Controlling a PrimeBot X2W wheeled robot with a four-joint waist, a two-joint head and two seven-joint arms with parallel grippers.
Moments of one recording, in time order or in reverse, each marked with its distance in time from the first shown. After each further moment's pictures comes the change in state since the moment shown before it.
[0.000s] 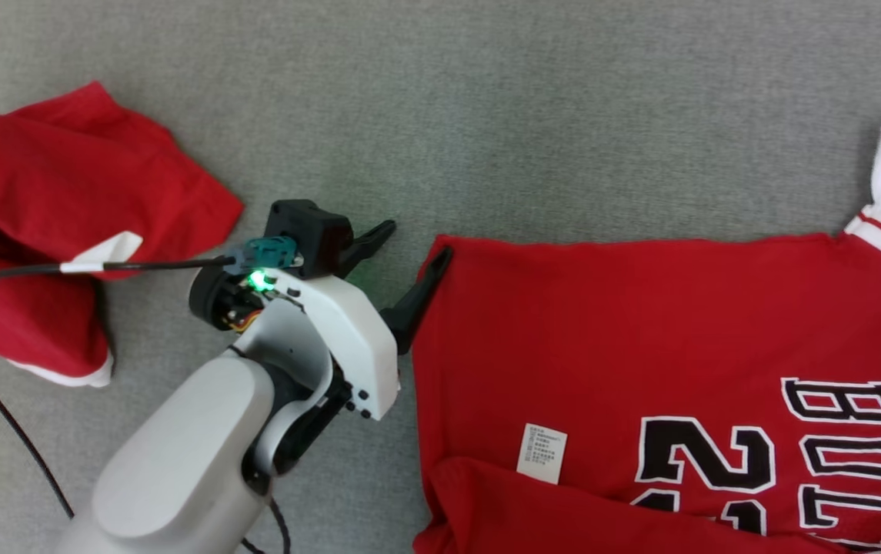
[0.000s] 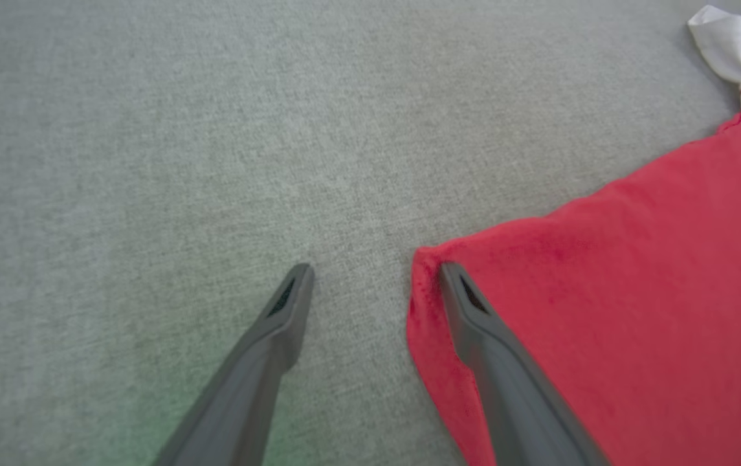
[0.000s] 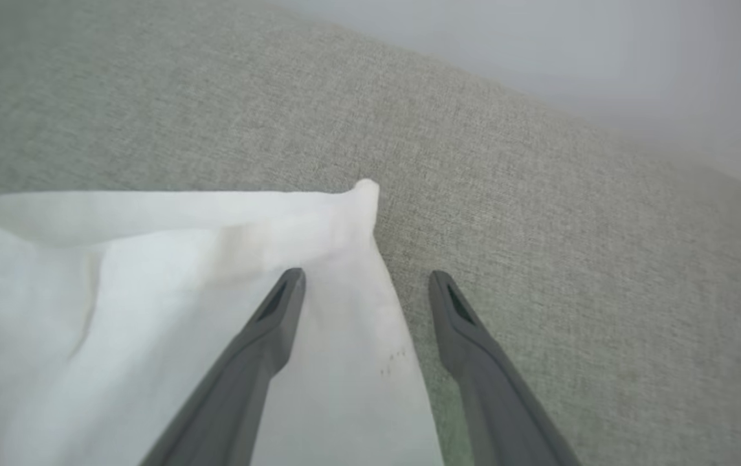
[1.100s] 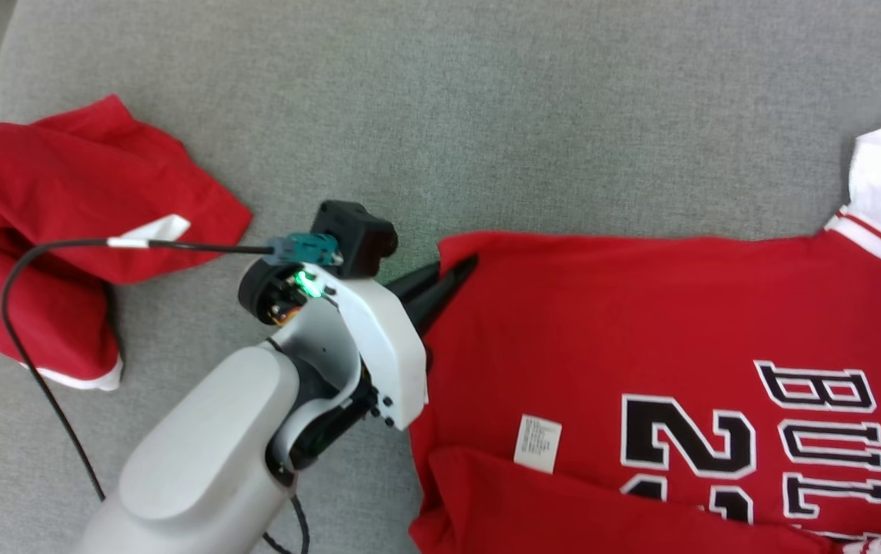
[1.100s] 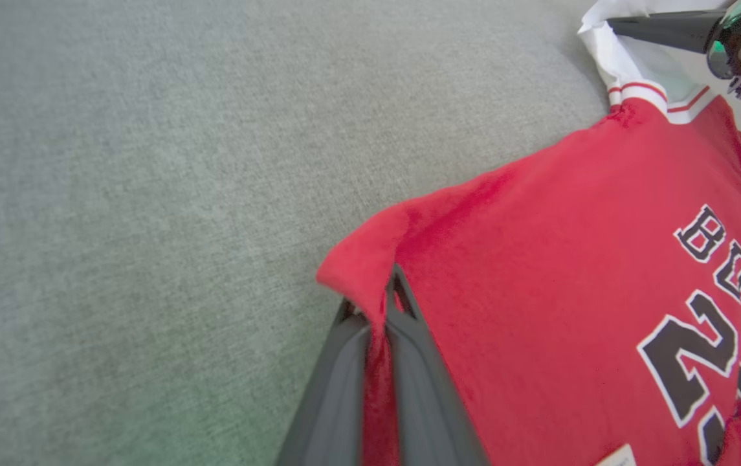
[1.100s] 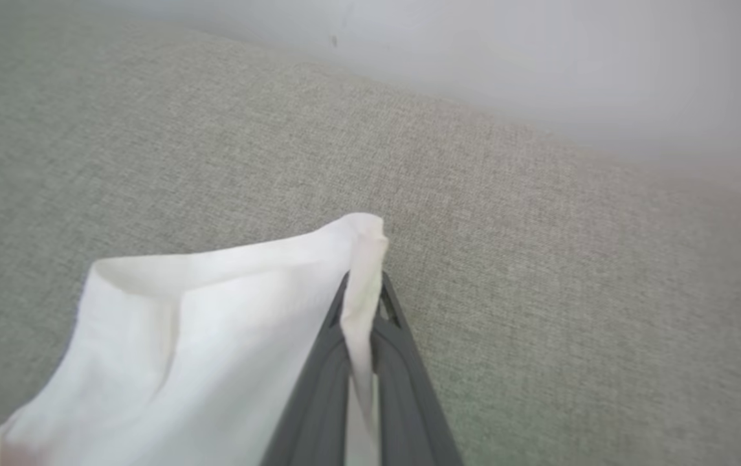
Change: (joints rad) left arm -0.037 -0.050 -0.044 0.055 -0.067 -0.068 0.003; right arm -0.141 -0.012 0.222 0.202 0.156 0.000 -0.141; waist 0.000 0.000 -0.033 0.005
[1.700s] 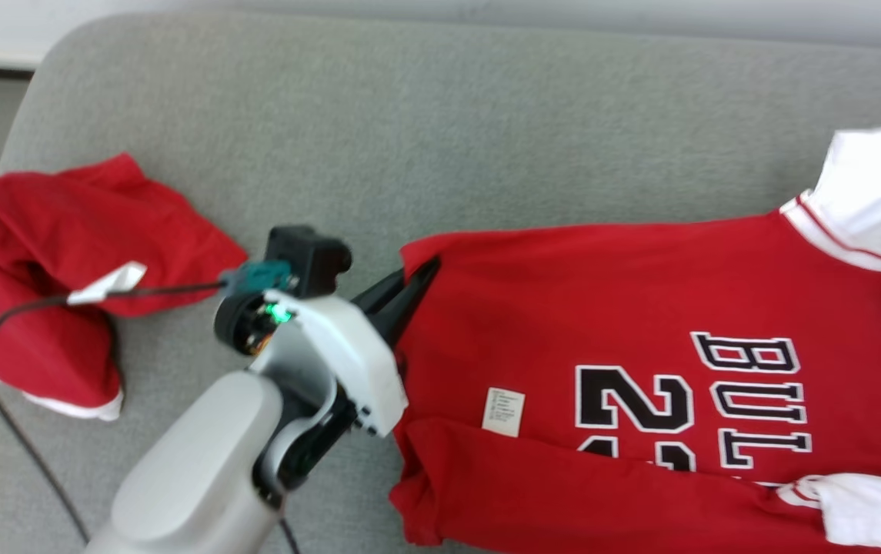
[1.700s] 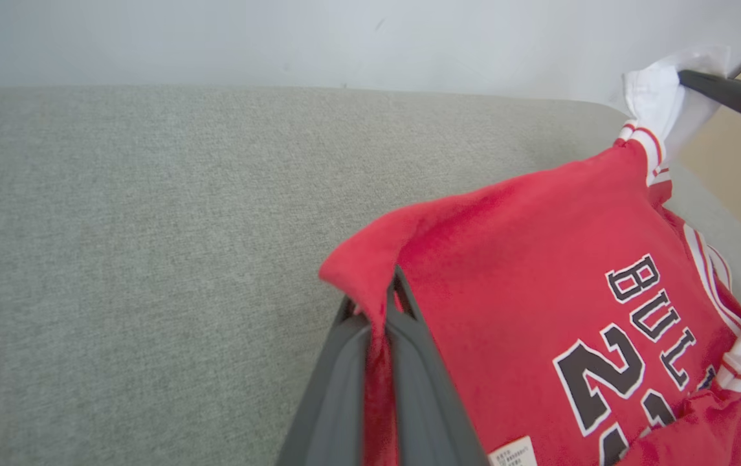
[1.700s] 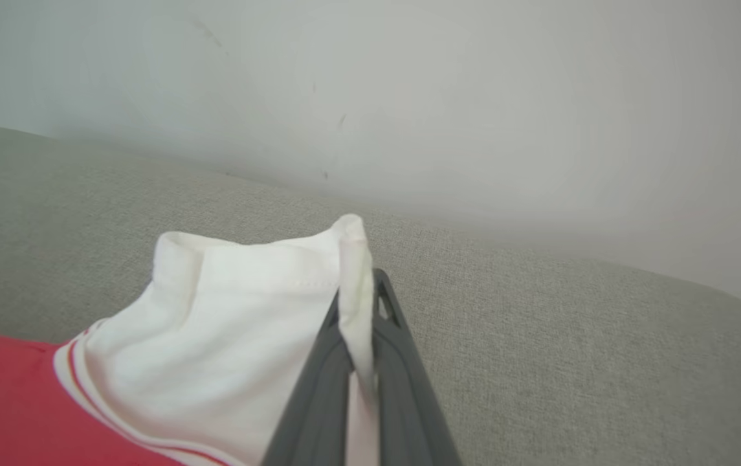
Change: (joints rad) left arm 0.055 -0.010 0.046 0.055 -0.026 0.016 -0.131; right arm 0.135 -0.021 -0.054 -0.086 0.060 0.000 -0.218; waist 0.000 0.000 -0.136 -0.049
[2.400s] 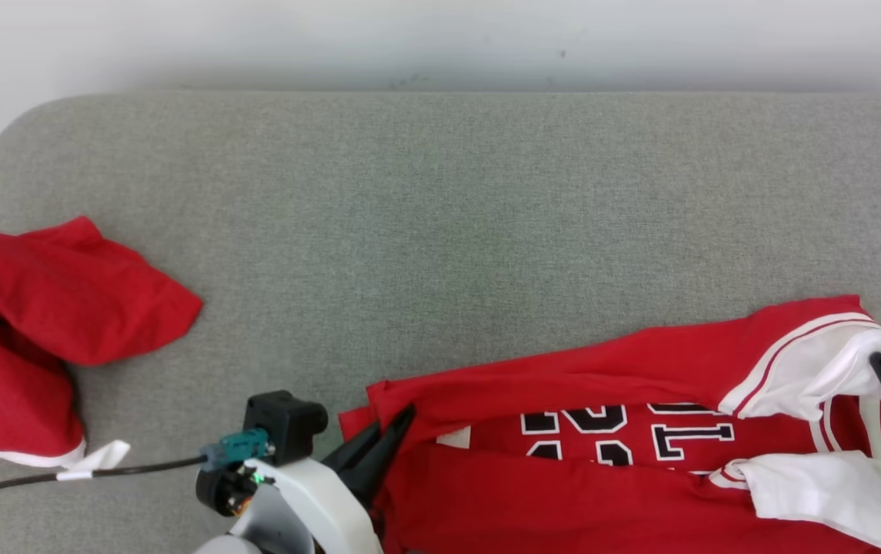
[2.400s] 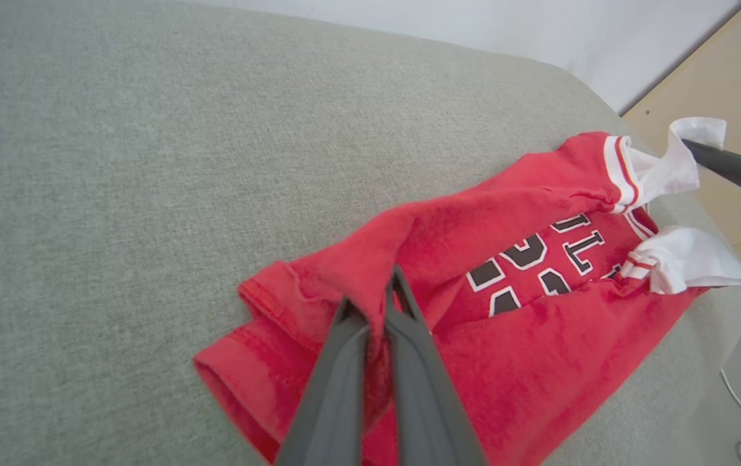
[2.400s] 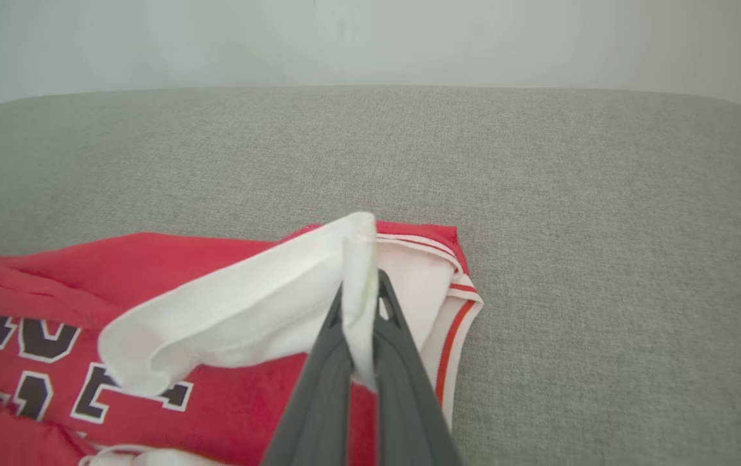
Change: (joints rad) left arm 0.350 0.111 -0.031 -0.196 -0.002 0.063 -0.101; right arm 0.527 0.061 -0.099 -0.223 0.049 0.000 -0.115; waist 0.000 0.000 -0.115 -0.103
